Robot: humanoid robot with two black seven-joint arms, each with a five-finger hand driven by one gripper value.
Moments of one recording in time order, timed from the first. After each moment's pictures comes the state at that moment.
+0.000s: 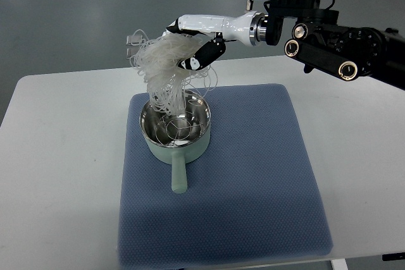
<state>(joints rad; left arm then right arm) -0.10 0.00 -0.04 -0.11 0.02 -0.02 0.17 1.35 -0.21 0.08 0.86 -1.05 0.24 0.40</state>
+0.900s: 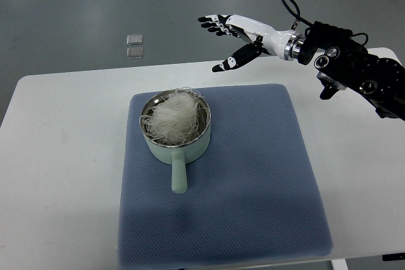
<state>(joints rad) -0.11 0.00 -0.03 -0.12 0.02 -0.02 0.17 1.05 -0.27 0.46 0.70 -0.81 0.23 0.30</state>
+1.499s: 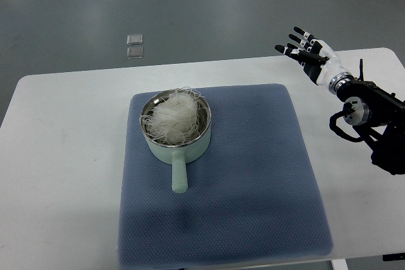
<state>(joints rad) -0.11 0.00 -0.04 -0.12 0.02 -0.02 0.17 0.77 -0.25 0.74 0.63 -0.28 0.07 0.21</state>
